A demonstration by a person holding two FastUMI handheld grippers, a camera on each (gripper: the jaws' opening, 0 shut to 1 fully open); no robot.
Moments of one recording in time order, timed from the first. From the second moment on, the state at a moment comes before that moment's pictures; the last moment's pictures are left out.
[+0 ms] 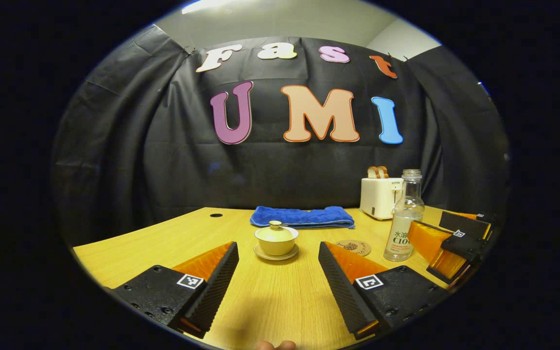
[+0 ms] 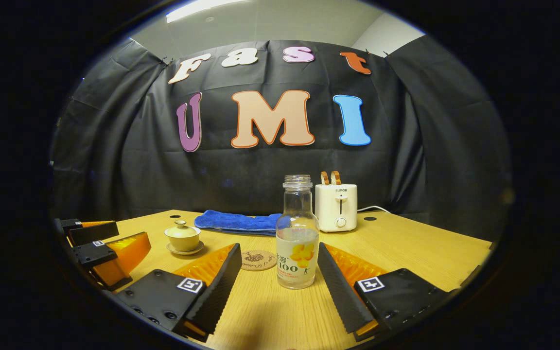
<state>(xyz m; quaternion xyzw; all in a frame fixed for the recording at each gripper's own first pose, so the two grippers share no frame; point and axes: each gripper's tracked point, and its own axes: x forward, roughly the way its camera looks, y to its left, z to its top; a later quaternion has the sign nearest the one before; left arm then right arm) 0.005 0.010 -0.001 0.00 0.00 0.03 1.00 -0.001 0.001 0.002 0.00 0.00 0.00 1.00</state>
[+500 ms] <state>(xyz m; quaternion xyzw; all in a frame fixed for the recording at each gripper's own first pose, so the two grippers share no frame) 0.073 0.021 -0.003 0.00 0.00 0.02 1.00 0.009 -0.016 0.002 0.00 0.00 -0.01 1.00</state>
